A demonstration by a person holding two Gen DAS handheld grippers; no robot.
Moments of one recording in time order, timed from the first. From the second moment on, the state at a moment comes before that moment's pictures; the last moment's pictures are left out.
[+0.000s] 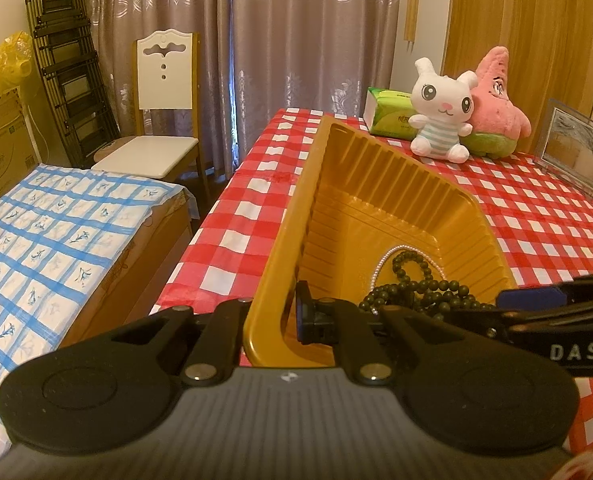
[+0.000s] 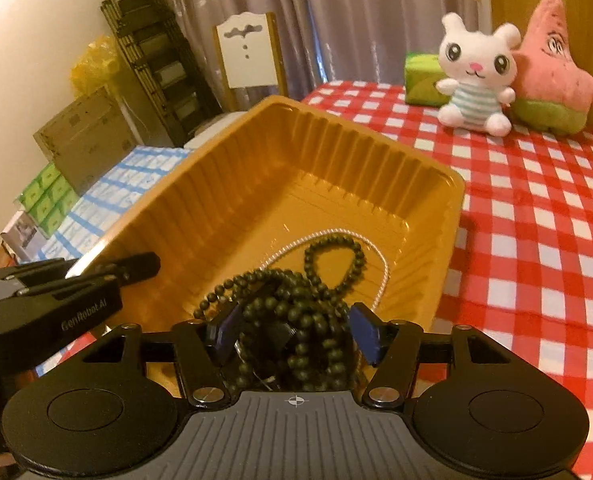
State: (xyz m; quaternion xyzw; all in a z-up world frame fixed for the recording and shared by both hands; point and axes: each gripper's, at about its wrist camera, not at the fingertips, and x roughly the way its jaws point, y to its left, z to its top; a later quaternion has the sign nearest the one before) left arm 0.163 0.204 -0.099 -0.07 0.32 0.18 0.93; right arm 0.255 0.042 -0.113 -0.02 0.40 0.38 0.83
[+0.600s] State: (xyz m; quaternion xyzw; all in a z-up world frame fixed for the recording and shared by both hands) left arm 0.165 0.209 -0.103 -0.07 0.32 0.18 0.93; right arm 0.260 0.056 -0.124 -0.06 0.38 0.36 0.85
